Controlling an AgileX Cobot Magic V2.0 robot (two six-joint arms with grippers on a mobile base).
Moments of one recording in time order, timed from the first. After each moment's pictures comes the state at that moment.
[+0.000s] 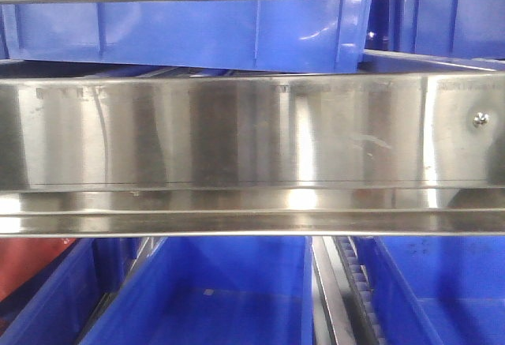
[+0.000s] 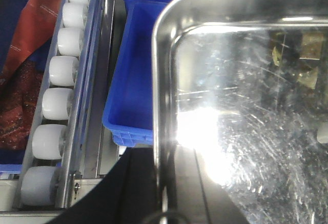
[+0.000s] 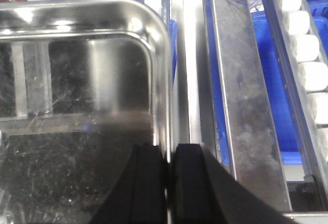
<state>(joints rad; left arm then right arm) -0.96 1.24 -1.21 0.60 1.17 -1.07 1.03 1.29 -1.25 -0.58 1.25 1.16</state>
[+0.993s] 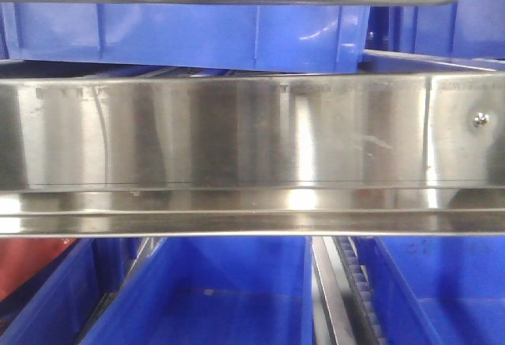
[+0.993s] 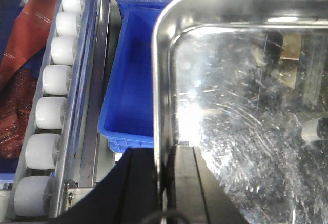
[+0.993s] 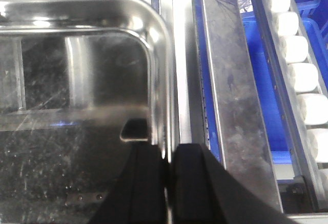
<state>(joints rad) -0.96 1.24 -1.21 0.61 1.15 -1.07 1.03 1.30 -1.25 -0.60 1.27 1.16</state>
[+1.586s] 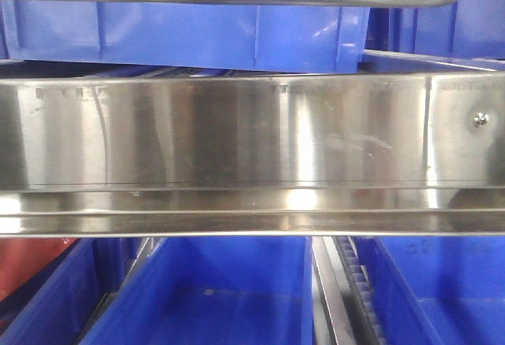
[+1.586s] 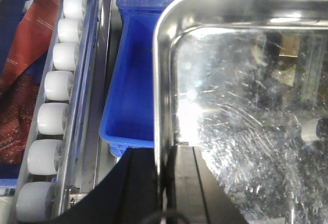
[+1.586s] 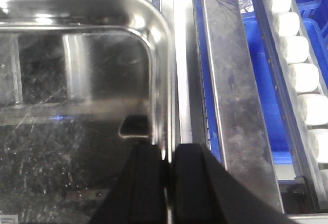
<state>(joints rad) -0.96 1.24 -1.21 0.63 1.14 -1.07 1.03 1.30 -1.25 -0.60 1.27 1.16</state>
